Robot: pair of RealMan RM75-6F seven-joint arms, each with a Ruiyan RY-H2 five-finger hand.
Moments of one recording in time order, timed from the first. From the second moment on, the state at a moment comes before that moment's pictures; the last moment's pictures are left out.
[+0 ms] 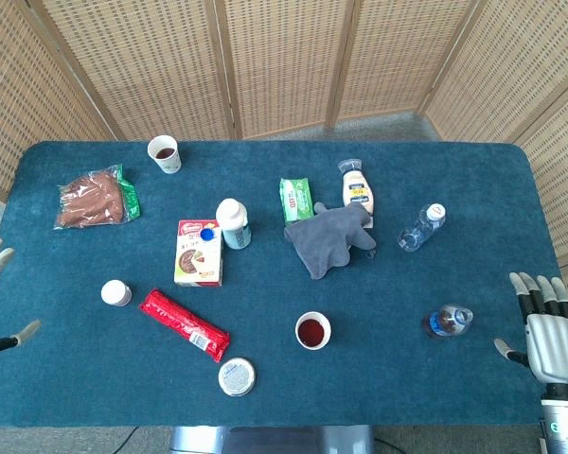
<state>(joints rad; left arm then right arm) -0.06 -0.95 -0.06 -1.79 1.54 1.55 -0.10 0.06 -1.16 0.08 -1.63 -1.42 1.48 -0.19</state>
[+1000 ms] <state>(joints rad) -0.06 -0.97 -0.06 -1.81 1.55 1.56 -0.07 0.10 -1.14 0.02 -1.39 -1.60 1.43 0.59</state>
